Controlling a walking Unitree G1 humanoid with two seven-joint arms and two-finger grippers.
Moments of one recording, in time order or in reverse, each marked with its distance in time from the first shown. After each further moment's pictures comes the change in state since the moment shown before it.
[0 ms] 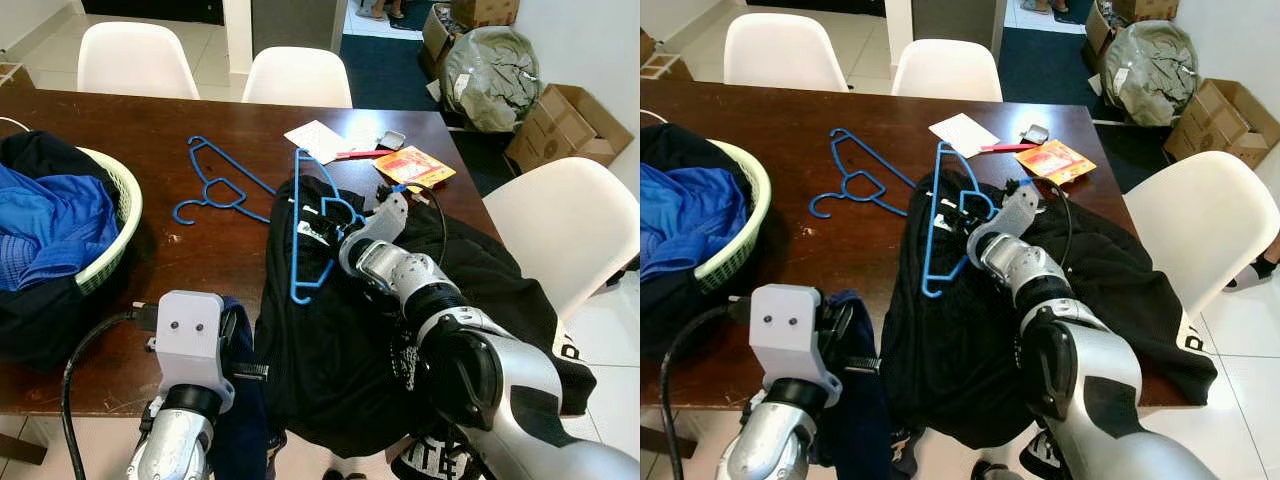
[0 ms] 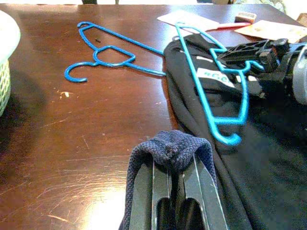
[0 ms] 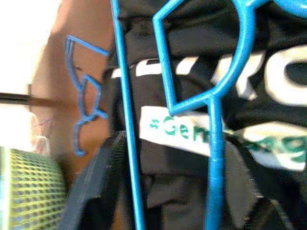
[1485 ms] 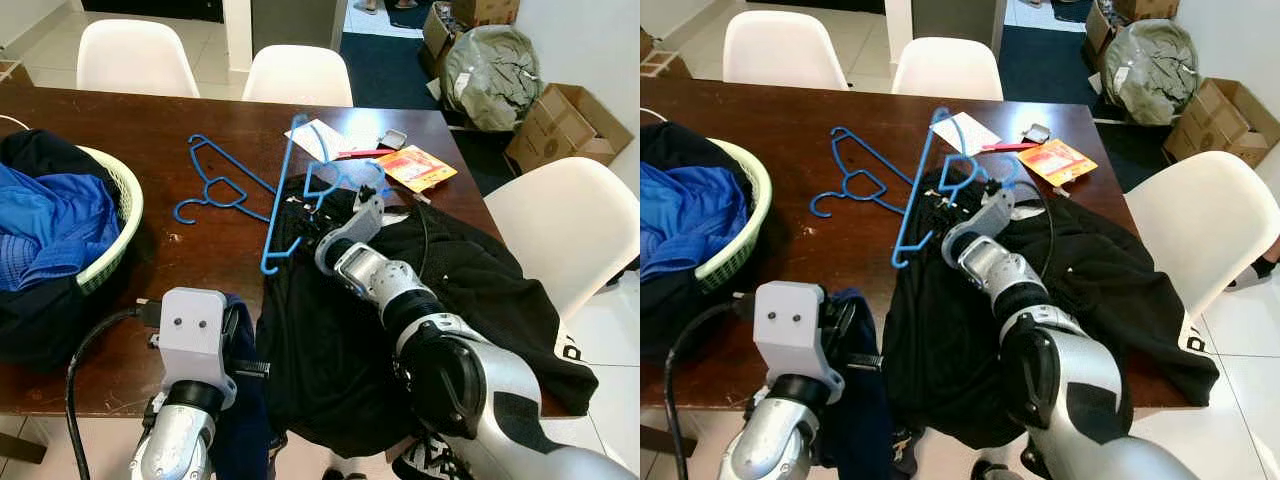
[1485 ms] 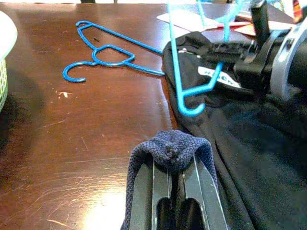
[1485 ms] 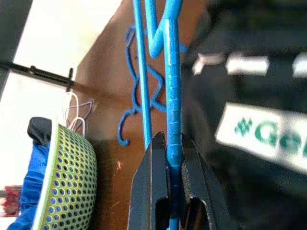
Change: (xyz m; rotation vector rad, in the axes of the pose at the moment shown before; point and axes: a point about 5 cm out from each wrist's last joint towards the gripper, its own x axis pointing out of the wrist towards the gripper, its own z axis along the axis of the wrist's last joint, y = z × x) left arm 0.003 -0.001 -0.001 0.002 0.001 -0.004; right arm 0.005 0.026 -0.008 -0.212 -0.041 0.205
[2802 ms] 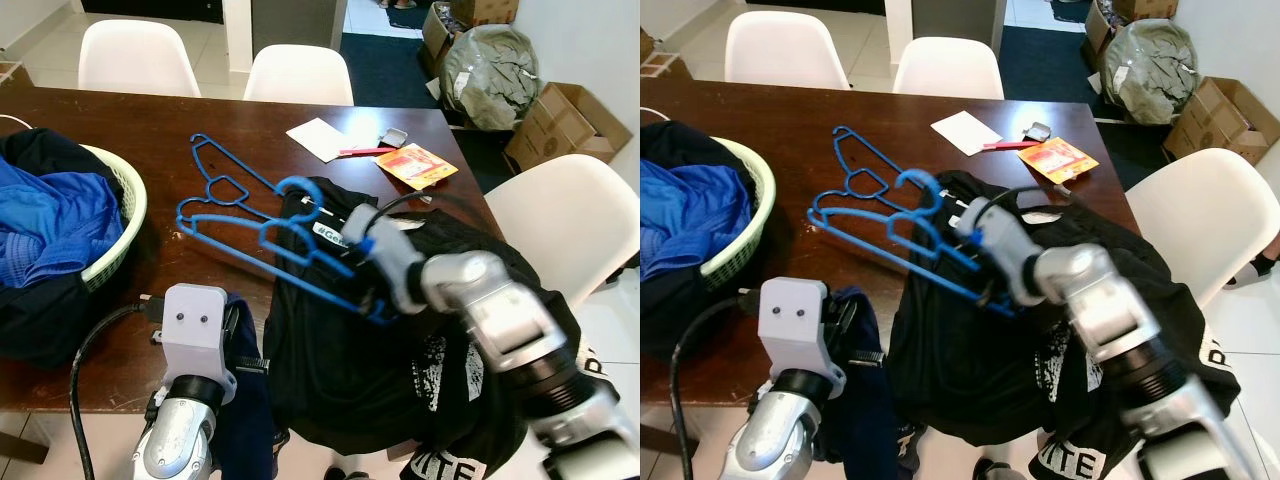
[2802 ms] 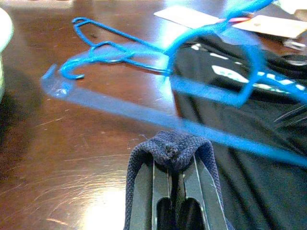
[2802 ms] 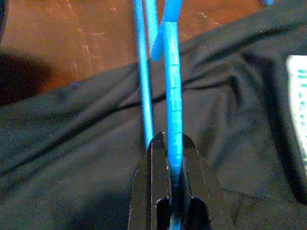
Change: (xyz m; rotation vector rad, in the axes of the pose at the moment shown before) left arm 0.006 0.001 -0.004 -0.001 0.009 -0.012; right arm -0.094 -0.003 0.001 -1.231 0.573 0.218
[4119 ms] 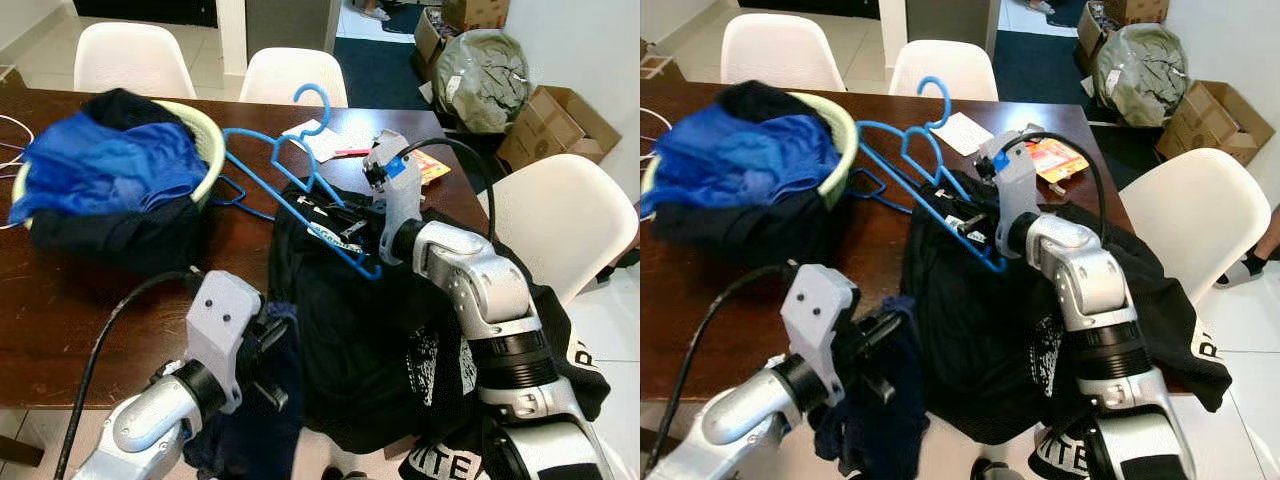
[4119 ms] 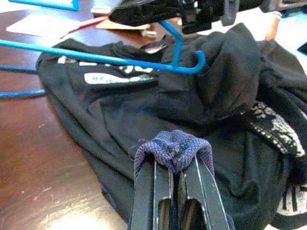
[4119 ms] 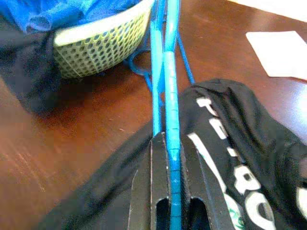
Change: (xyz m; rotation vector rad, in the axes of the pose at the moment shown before) left arm -0.002 -0.009 0.020 0.069 0.045 -0.627; right arm -0.015 -0.038 0.035 0.214 -0.332 -0.259
